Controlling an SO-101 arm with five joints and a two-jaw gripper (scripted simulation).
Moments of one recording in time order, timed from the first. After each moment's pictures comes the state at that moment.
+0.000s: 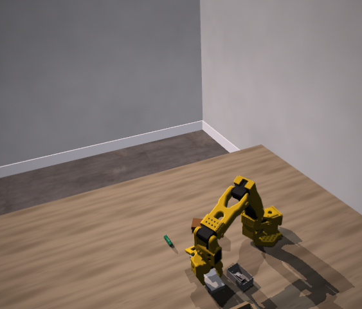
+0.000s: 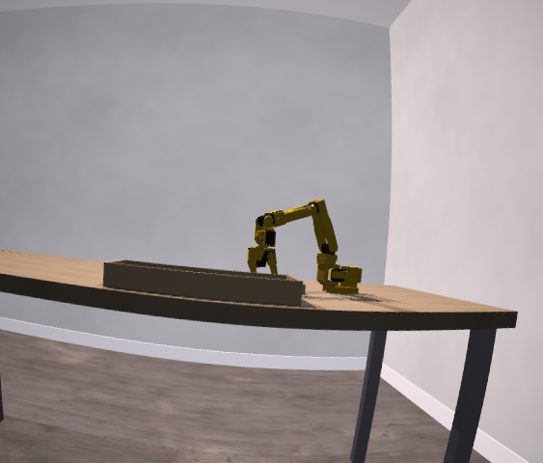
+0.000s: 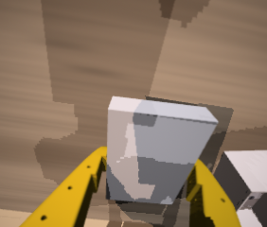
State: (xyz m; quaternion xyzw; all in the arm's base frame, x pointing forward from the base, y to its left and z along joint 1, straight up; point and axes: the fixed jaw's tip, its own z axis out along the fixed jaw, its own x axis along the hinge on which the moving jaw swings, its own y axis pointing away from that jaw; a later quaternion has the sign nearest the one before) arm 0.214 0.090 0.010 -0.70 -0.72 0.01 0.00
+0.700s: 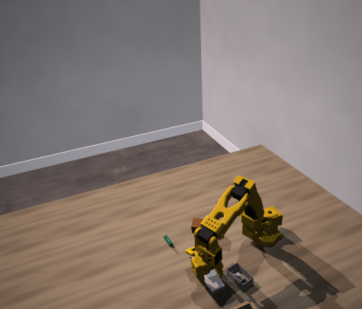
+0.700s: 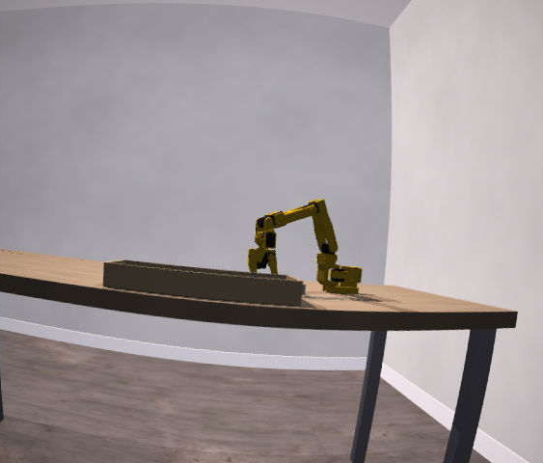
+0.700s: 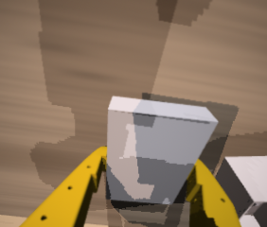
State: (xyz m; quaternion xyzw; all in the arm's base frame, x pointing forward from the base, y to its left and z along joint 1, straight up) arm 0.213 0.089 0.006 -0.70 -0.72 0.01 0.00
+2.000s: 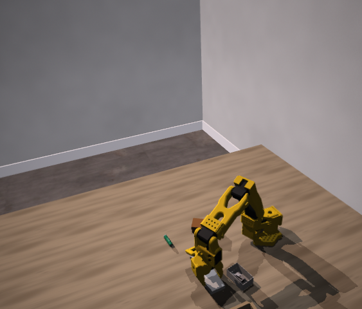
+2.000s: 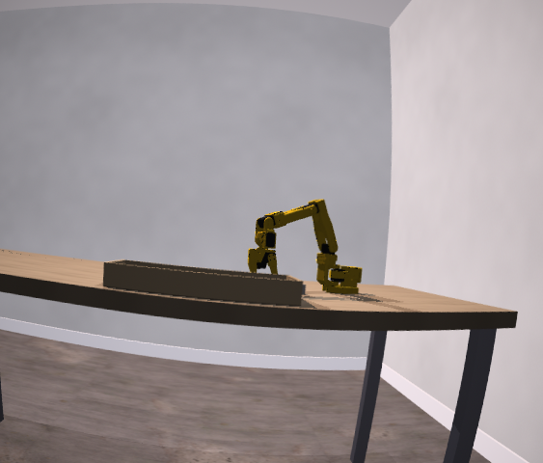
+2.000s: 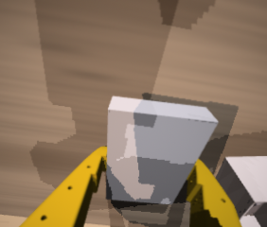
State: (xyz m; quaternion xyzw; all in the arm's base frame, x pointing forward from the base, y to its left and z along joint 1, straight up) arm 0.213 0.089 0.006 -0.70 -0.72 0.01 0.00
